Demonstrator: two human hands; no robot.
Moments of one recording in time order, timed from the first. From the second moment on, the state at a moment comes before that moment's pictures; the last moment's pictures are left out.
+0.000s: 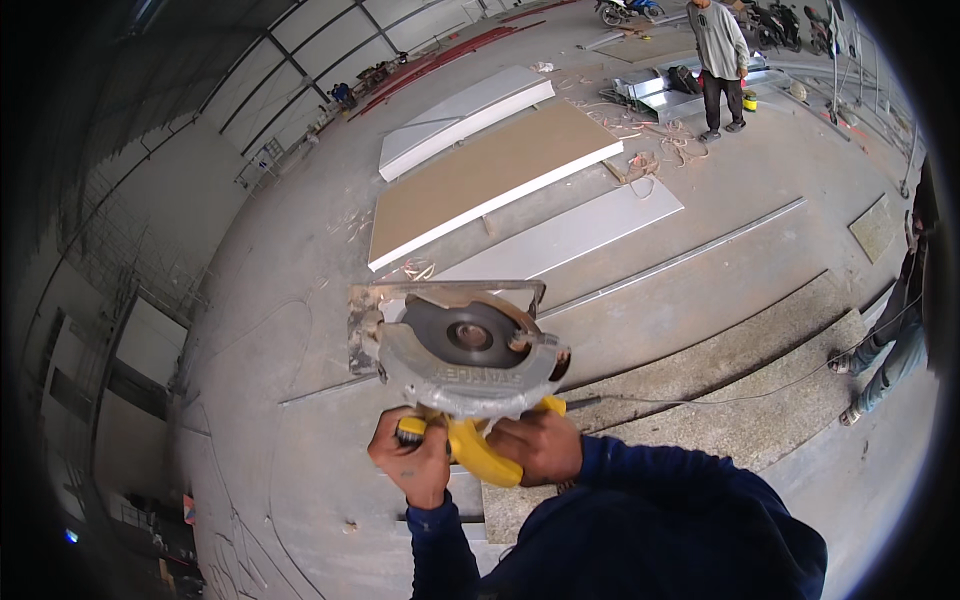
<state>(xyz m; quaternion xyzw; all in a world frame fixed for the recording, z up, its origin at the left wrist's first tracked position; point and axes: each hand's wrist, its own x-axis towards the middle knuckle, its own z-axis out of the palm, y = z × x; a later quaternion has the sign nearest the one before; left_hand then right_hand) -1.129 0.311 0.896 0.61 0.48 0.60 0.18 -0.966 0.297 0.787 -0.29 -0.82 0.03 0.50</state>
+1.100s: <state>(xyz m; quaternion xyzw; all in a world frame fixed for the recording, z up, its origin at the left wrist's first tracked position) -1.091 0.243 0.807 0.60 0.59 0.44 0.31 -0.911 0.188 0.736 -0.41 -0.79 0.29 0.35</state>
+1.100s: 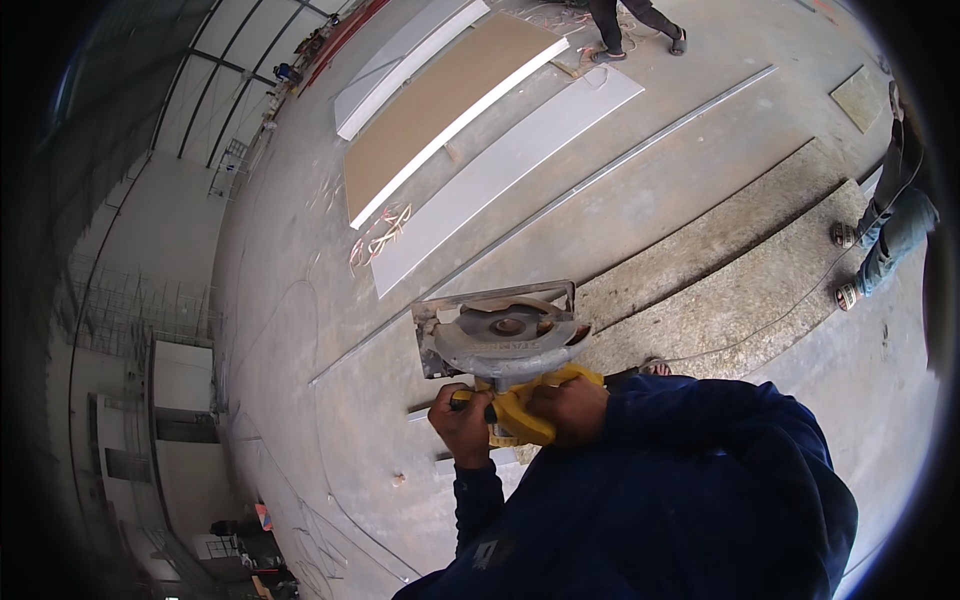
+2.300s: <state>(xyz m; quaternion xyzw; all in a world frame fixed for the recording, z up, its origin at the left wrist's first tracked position) -1.100 0.247 0.801 0.56 0.59 0.47 0.35 -0.899 0.178 0.752 -0.40 -0.74 0.35 0.41</state>
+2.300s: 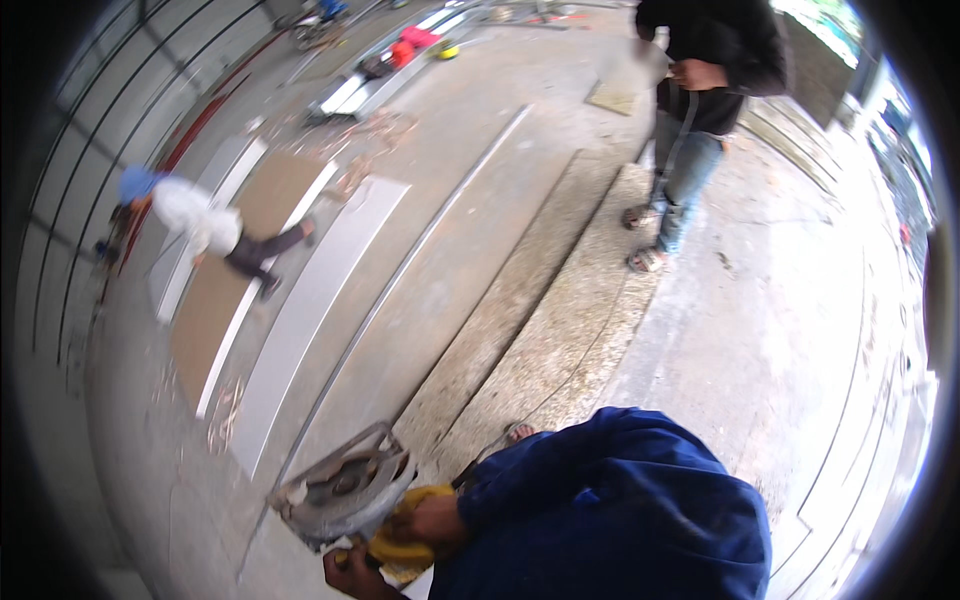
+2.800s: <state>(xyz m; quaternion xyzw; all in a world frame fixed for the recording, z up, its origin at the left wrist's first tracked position) -1.140 0.266 0.754 0.90 0.39 0.18 -0.11 -0.901 0.197 0.725 -0.42 -0.74 0.31 0.41</state>
